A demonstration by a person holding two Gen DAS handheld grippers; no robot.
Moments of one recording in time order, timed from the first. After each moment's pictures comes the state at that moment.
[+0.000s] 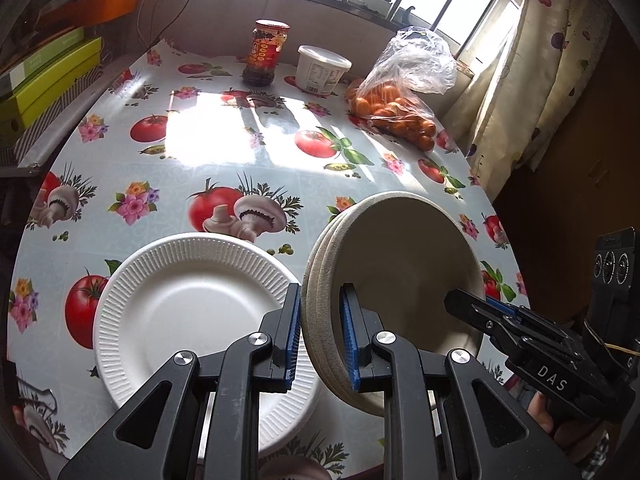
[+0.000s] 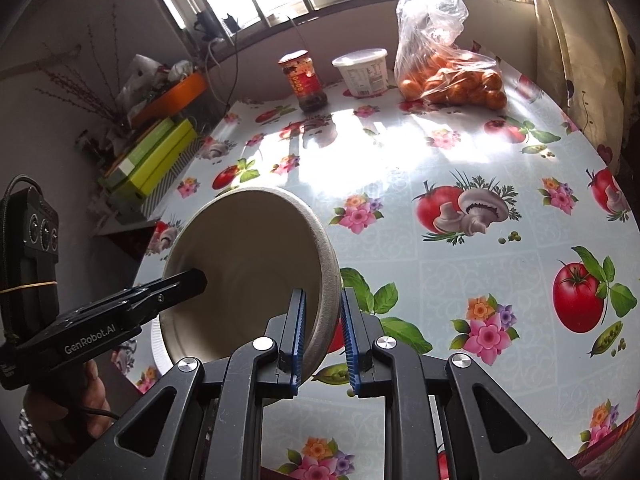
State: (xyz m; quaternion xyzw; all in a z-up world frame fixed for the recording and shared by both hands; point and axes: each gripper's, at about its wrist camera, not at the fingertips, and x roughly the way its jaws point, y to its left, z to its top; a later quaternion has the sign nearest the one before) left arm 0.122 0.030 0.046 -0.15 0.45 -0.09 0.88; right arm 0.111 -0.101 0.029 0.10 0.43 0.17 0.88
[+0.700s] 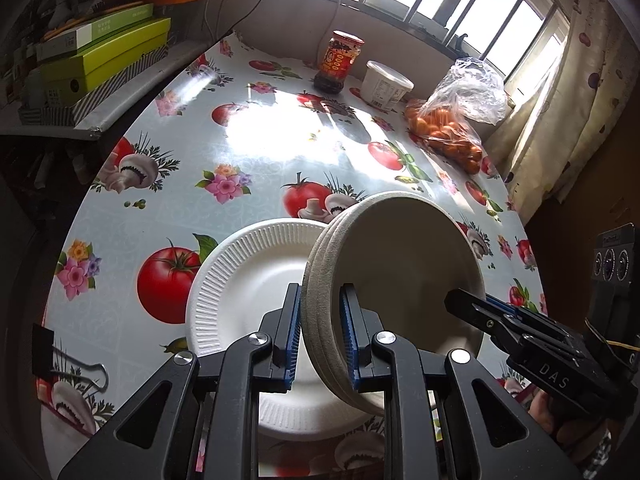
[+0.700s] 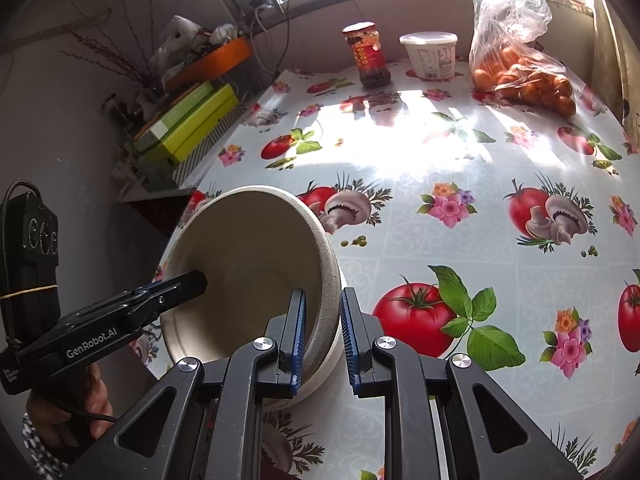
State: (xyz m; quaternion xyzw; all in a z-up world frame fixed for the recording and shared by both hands) left arm 0.093 0.099 0.037 -0.18 0.44 -0.03 0.88; right arm 0.123 -0.027 0.020 0.07 0.45 0.23 0.86
